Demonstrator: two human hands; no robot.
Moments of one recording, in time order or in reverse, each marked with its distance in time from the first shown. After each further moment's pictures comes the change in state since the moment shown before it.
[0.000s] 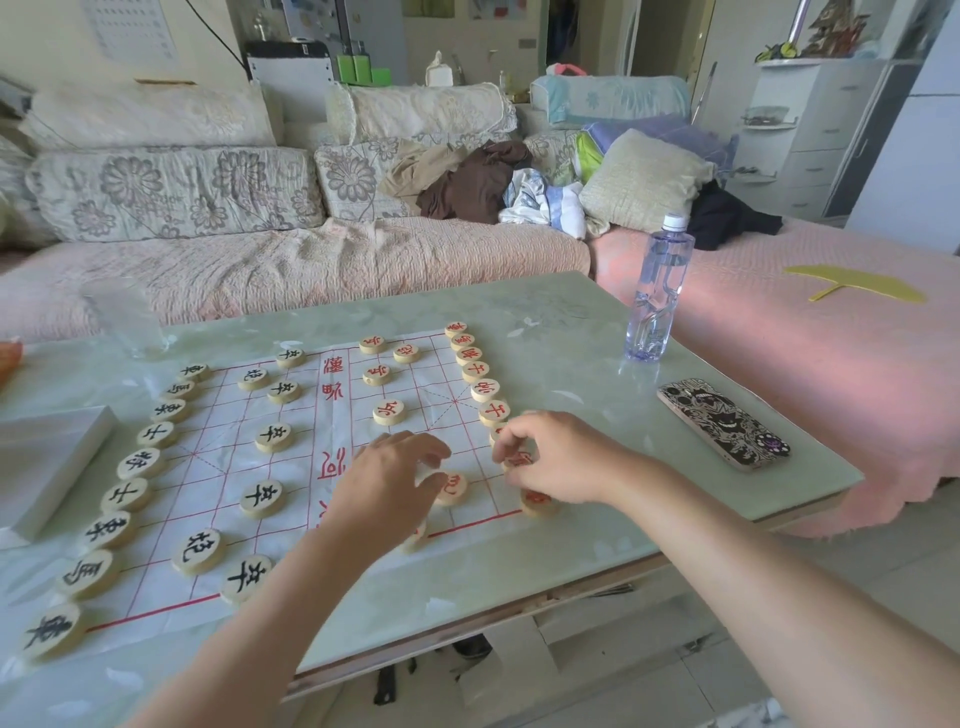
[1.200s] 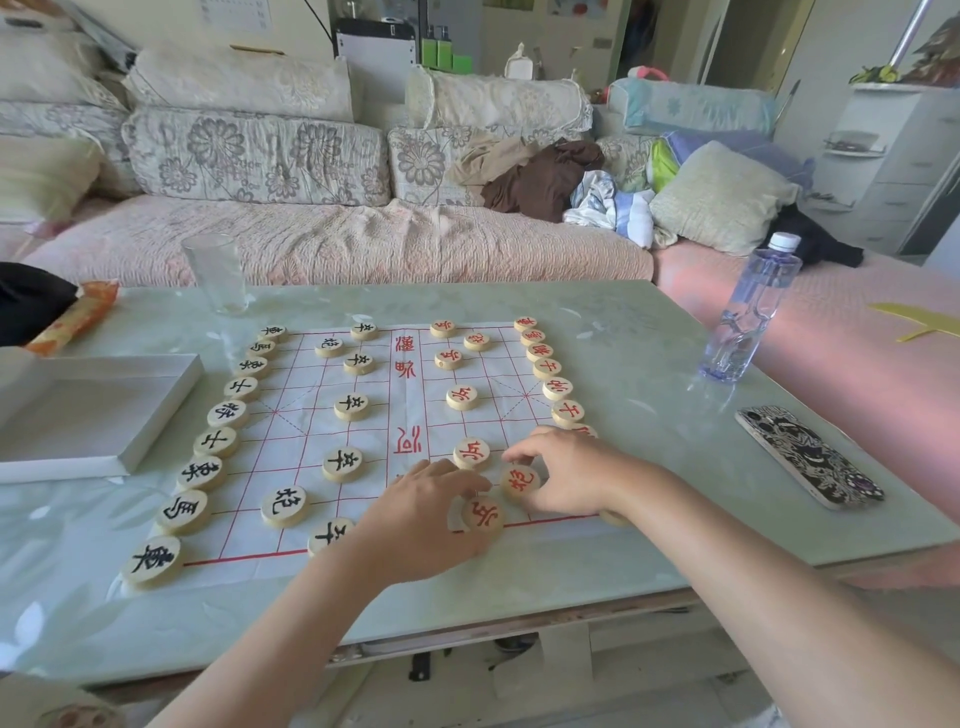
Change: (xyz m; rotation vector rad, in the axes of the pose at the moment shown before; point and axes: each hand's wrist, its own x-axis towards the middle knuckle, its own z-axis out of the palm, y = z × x) left_hand -0.046 -0.051 -0.014 -0.041 -0.202 0.027; right_hand 0.044 -0.039 0.052 -0.268 -0.204 -0.043
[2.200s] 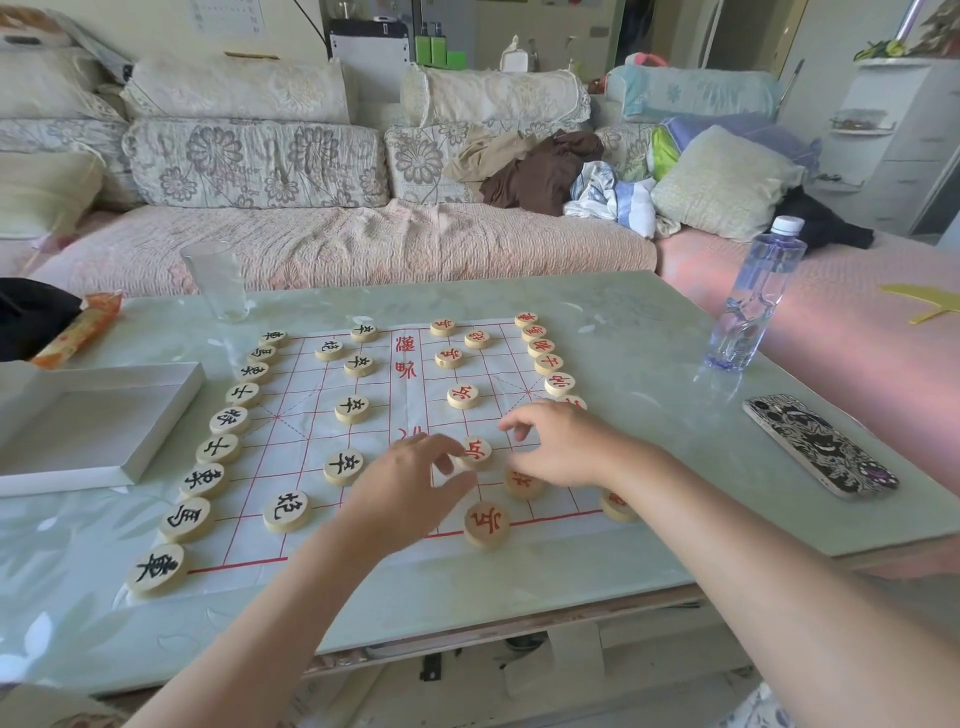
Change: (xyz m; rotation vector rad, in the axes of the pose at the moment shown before) left_hand 0.015 -0.008 -0.015 -0.068 0.133 -0.132; right_hand 0.012 -0.007 -0.014 0.124 0.096 0.019
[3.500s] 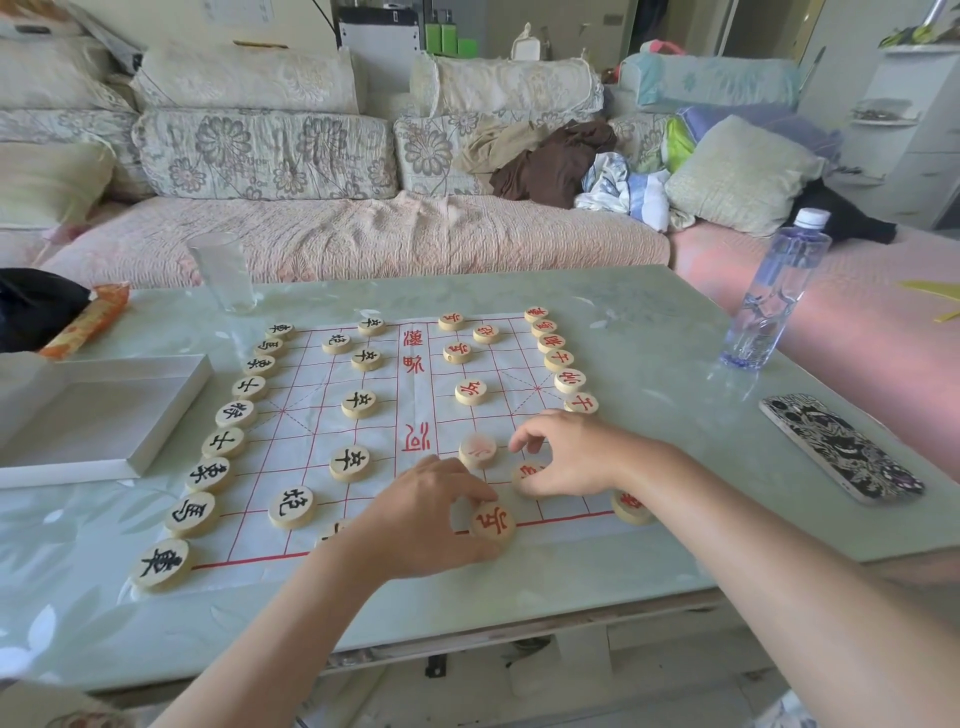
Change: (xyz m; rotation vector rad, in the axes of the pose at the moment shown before) left_hand -0.010 -0.005 0.010 0.095 -0.174 0.215; right_hand 0.000 0.005 0.002 -0.049 -0.125 -0.008
